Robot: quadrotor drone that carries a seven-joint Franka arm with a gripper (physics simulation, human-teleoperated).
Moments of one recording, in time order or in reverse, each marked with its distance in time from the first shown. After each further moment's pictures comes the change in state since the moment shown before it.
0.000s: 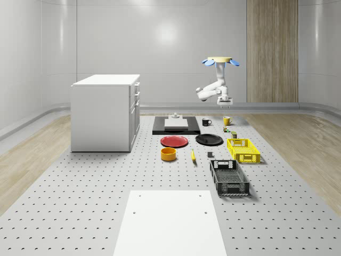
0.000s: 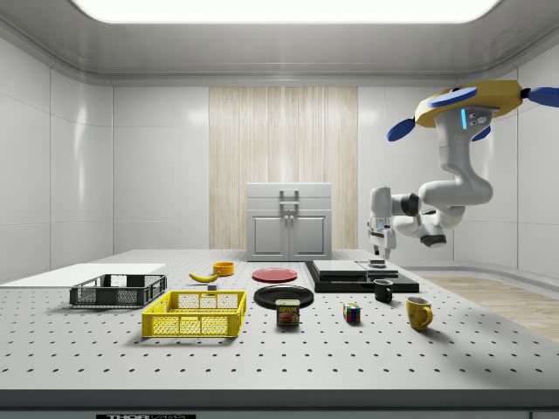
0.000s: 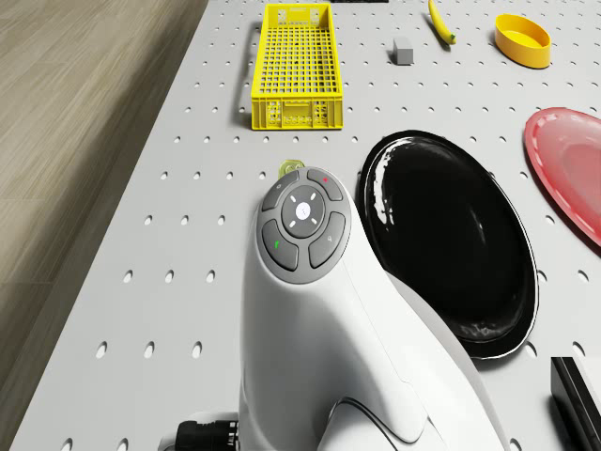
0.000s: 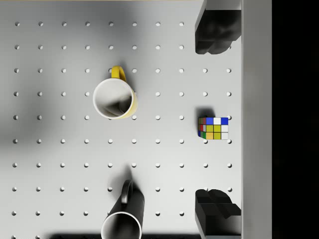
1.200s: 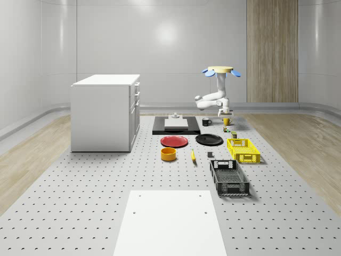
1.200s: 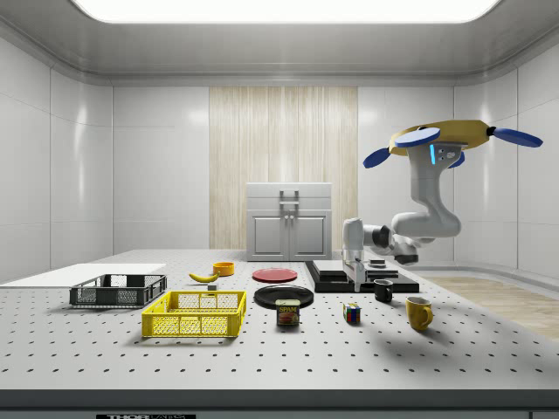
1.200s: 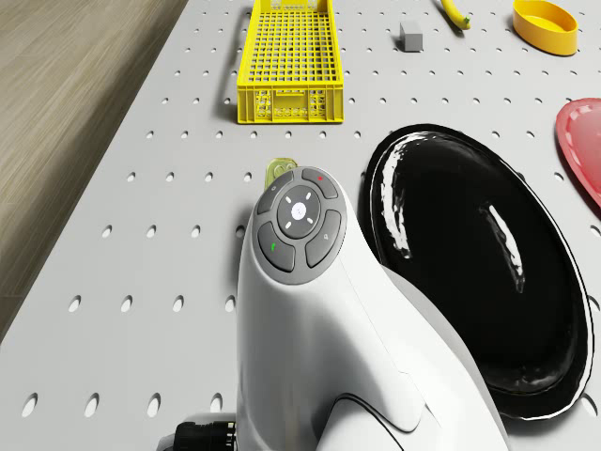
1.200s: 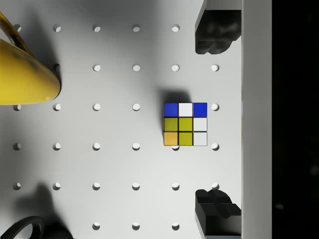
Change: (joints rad) arm -0.048 -0.121 0.041 0.008 0.061 0.105 0.044
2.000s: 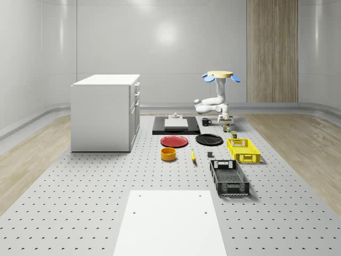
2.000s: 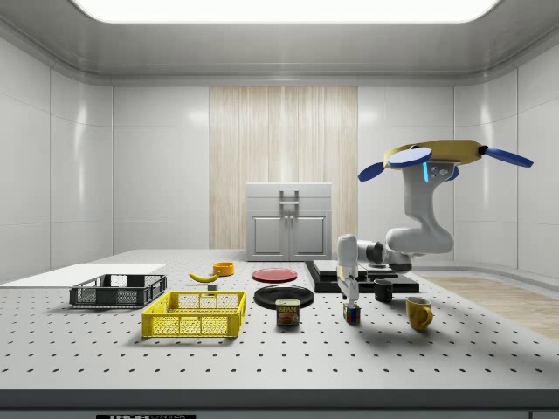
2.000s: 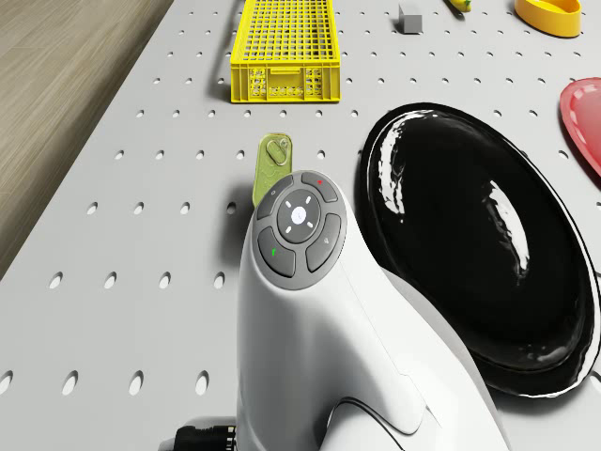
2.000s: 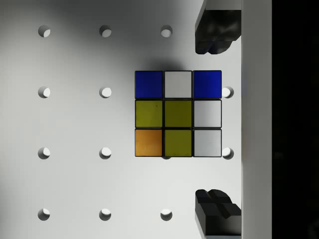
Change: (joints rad) arm -0.016 -0.073 -0.008 0.008 0.010 0.075 0.014
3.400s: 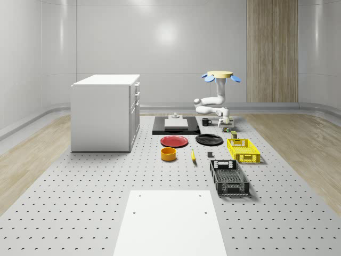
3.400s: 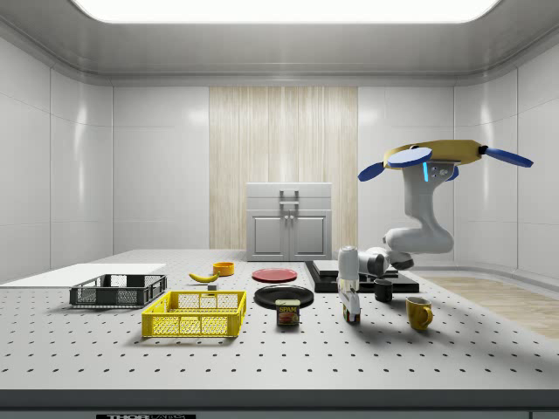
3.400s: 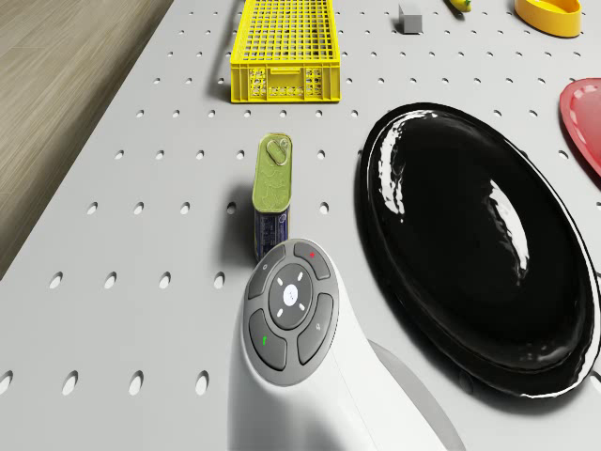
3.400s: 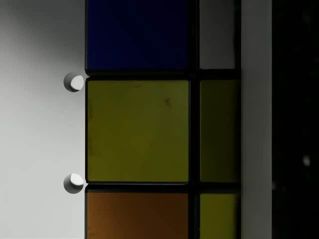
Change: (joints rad) arm -0.024 -0.083 -0.160 0.035 -0.134 0.134 0.012
